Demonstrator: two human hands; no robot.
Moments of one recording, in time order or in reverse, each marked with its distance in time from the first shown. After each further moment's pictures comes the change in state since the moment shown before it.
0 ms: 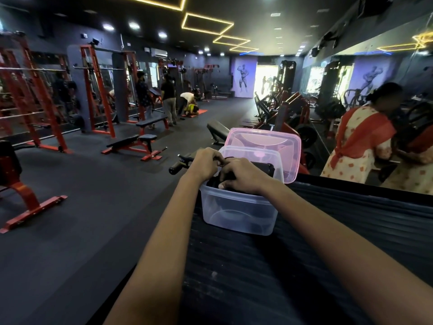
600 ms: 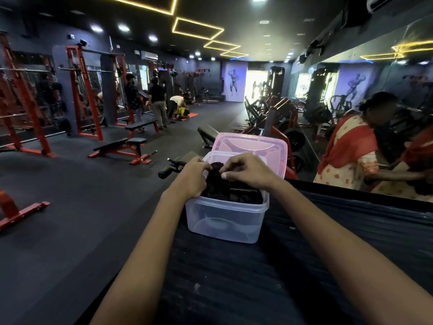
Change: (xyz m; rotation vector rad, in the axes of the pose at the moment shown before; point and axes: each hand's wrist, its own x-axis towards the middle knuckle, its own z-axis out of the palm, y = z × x) left_hand -0.016 0.004 0.006 0.145 -0.063 0.042; right_hand -0.020 0.028 -0.033 0.369 0.181 0.166
